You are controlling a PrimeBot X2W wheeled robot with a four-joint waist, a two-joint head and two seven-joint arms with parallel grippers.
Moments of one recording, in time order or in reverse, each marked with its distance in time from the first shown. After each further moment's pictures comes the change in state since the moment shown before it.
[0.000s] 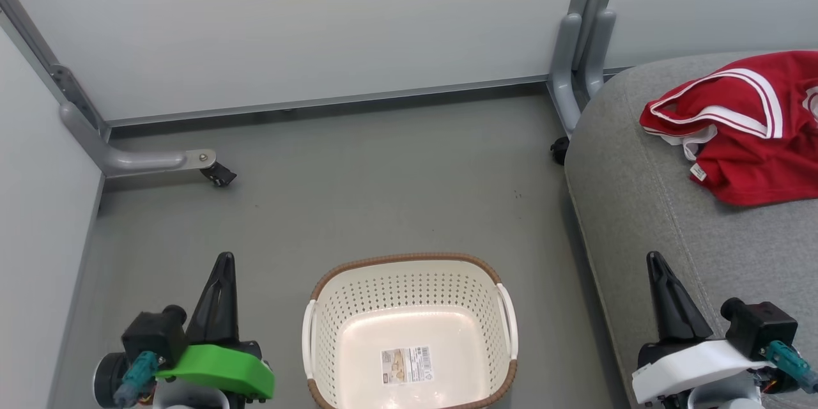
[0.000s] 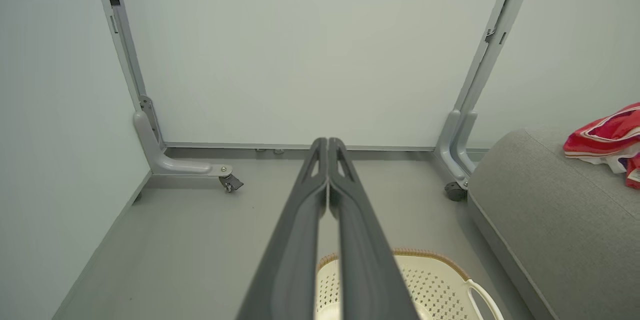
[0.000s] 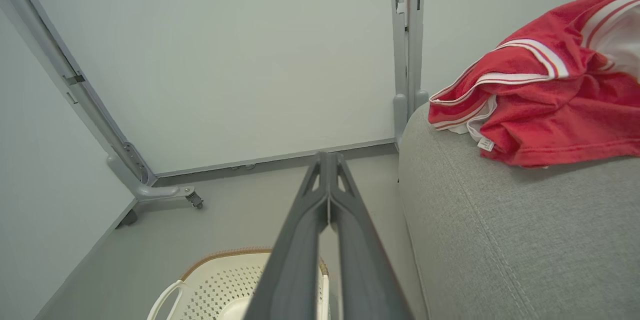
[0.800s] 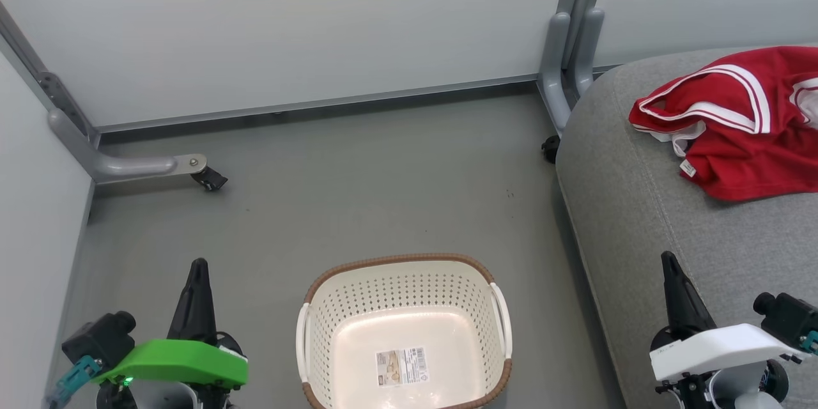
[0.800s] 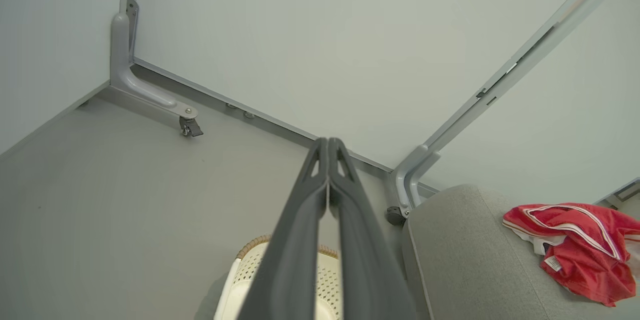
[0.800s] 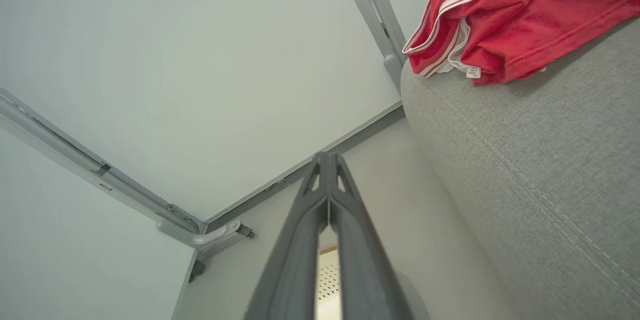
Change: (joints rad) left arm -0.002 -0.001 0.051 -0.002 -0.419 -0.006 0.102; right arm -0.029 -0.002 -0.024 0.036 0.409 0.000 0.103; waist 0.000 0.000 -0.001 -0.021
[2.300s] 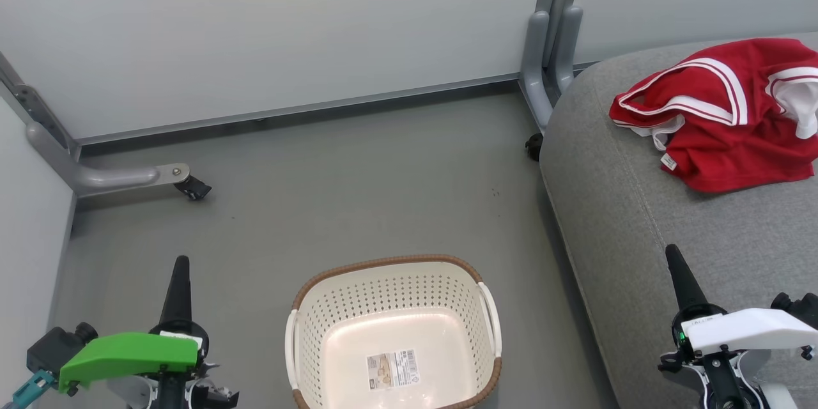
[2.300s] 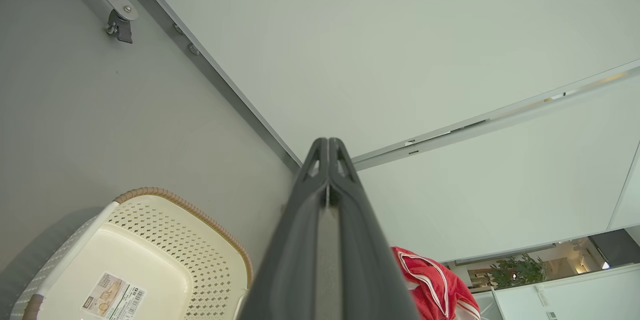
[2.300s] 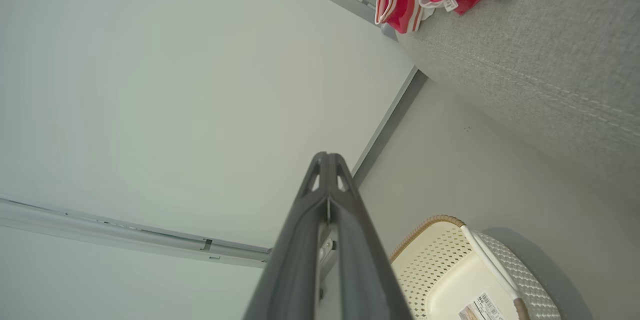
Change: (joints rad) left arm -0.023 -0.001 0.068 -0.004 -0.551 -0.009 0.141; right arm -0.056 -0.005 -0.035 0.047 0.533 0.000 0.140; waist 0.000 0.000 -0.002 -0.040
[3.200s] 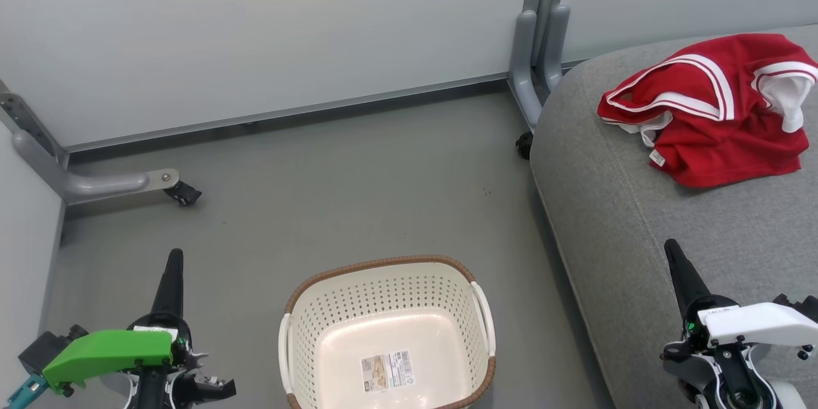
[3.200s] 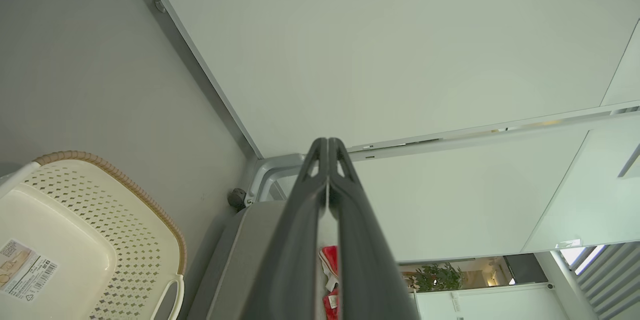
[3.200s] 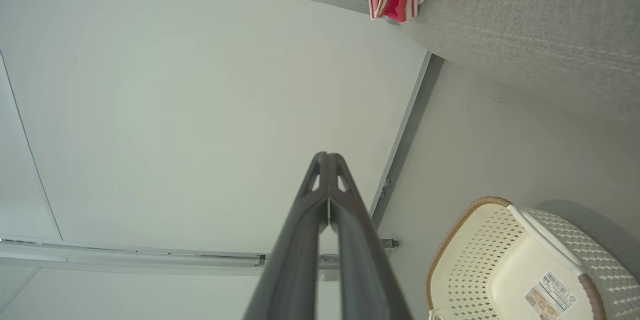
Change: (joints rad) left arm -0.018 0.000 0.030 -0.002 -0.238 -0.003 0.061; right arm -0.025 -0.002 -0.016 0.021 0.229 0.000 0.061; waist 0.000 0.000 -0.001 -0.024
